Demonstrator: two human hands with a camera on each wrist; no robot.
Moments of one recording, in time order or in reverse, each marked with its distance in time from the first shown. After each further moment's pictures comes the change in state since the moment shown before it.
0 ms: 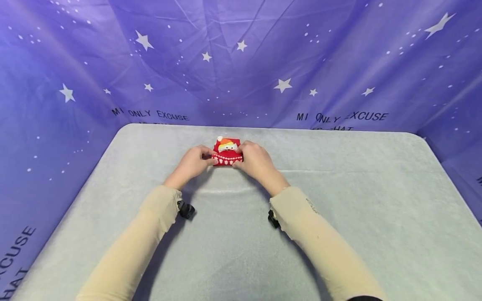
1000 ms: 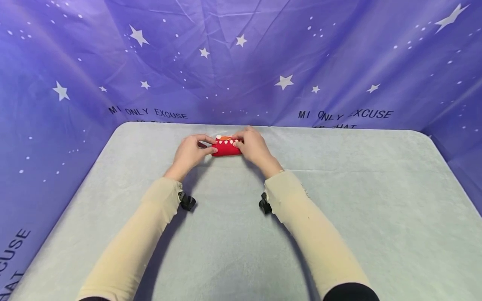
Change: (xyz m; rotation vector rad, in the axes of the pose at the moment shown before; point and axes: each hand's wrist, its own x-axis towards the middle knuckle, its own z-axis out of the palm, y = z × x) left_hand 0.021 0.002 -0.007 0.006 0.168 -0.017; right_hand 0.040 0.014 0.000 0.224 0.026 0.091
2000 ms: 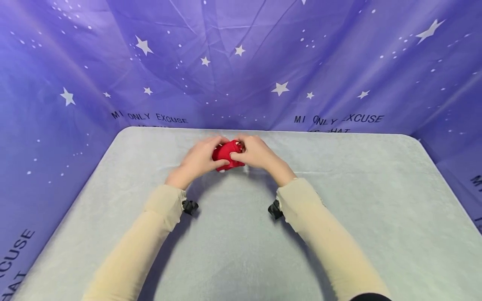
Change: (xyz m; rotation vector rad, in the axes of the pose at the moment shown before) left_hand -0.025 0.038 -0.008 0.190 -0.115 0.387; right_hand -0.035 -0.015 -0.035 0.099 -0.107 -0.183
